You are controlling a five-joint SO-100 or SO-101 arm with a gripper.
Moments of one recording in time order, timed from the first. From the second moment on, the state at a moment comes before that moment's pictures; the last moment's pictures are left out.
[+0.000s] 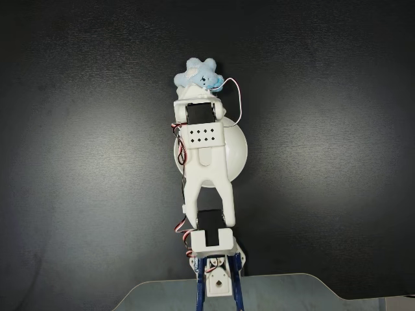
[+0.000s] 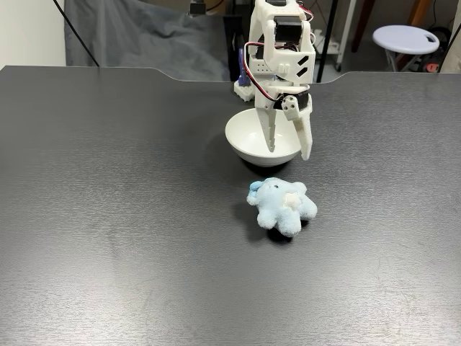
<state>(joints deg) -0.5 73.9 70.3 73.5 -55.0</state>
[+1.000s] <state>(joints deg) 1.8 67.5 69.8 59.4 -55.3</state>
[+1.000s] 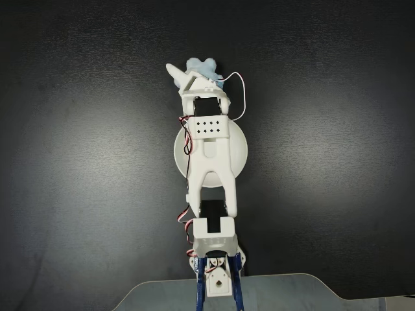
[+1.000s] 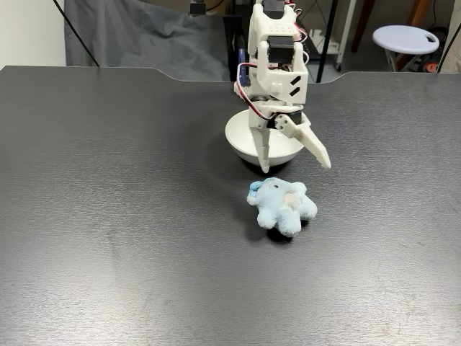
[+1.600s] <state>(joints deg) 2.5 62.0 69.8 58.4 -55.3</state>
